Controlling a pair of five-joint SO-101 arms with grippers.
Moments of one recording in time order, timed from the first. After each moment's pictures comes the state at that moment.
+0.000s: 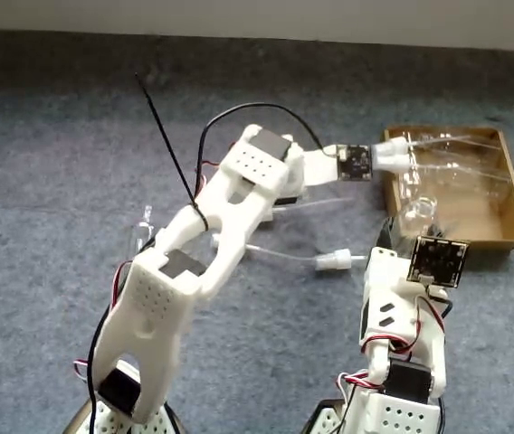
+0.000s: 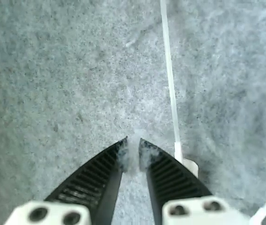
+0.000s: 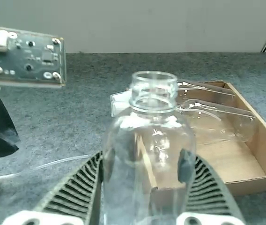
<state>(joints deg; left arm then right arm) 25.4 41.4 -34.8 71.5 -51.0 6.9 -104.3 92.1 34.3 5.1</state>
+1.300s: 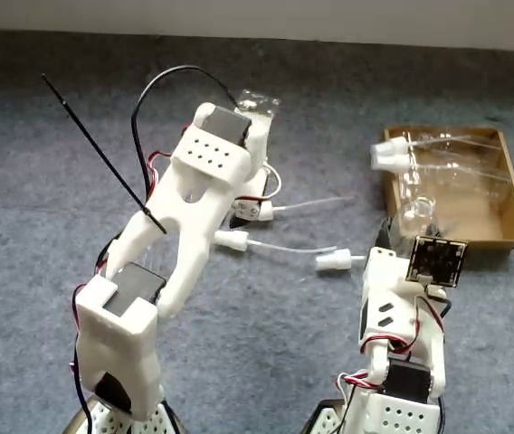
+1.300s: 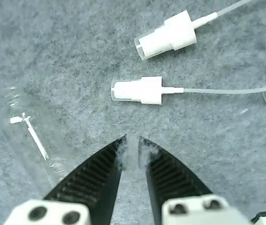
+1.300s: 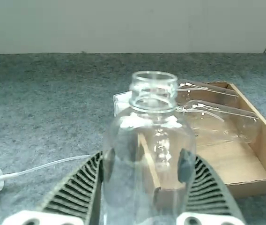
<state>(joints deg) 20.4 20.6 -23.1 100.5 18.2 6.0 -104.3 92.1 34.3 5.1</state>
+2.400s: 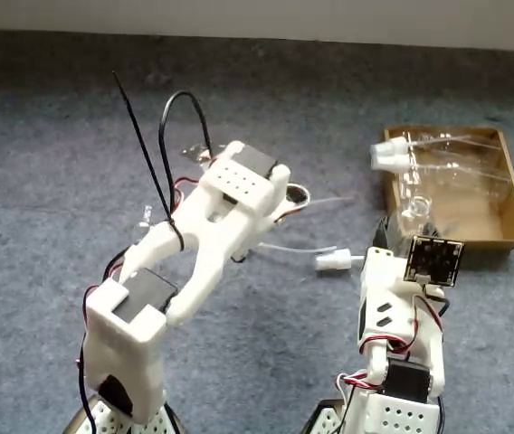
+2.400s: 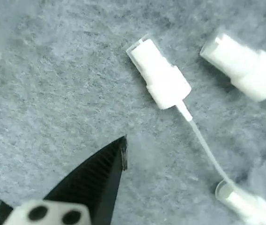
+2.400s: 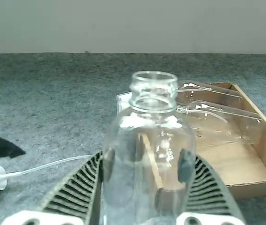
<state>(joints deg) 26.0 20.6 -6.7 87.9 80.2 5.6 -104.3 92.1 34.3 5.1</state>
